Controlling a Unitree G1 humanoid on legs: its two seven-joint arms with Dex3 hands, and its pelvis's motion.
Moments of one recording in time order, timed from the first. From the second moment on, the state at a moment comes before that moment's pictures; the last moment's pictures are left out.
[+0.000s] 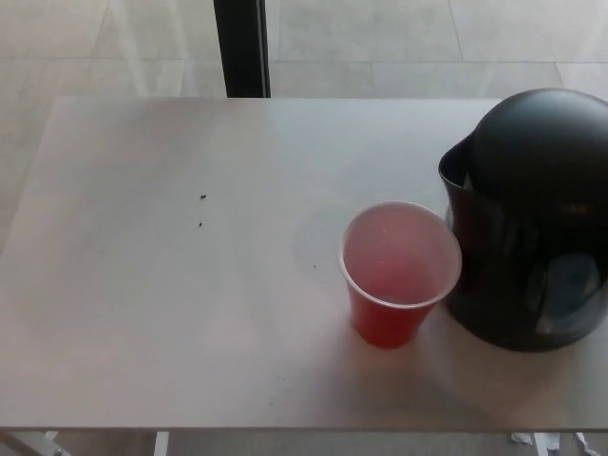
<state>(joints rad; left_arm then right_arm) 0.06 0.63 0.48 1.05 -0.22 -0.03 -0.33 -0.35 -0.56 -0.22 0.30 -0.05 -0.12 0.14</state>
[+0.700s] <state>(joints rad) 0.03 0.65 0.46 1.09 -0.22 -0.05 -0.32 -0.42 -0.68 -0.11 0.16 -0.15 -0.26 0.17</state>
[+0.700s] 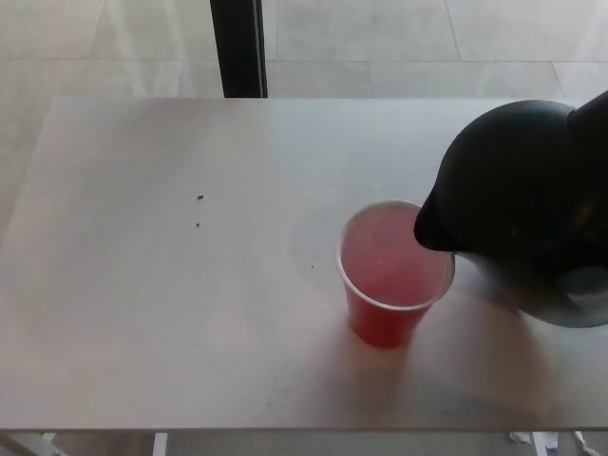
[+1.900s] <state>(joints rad) -0.01 0.67 0.42 1.07 -0.22 -0.05 -0.33 -0.51 -0.73 0.11 -0.33 -0.54 0.21 0.28</state>
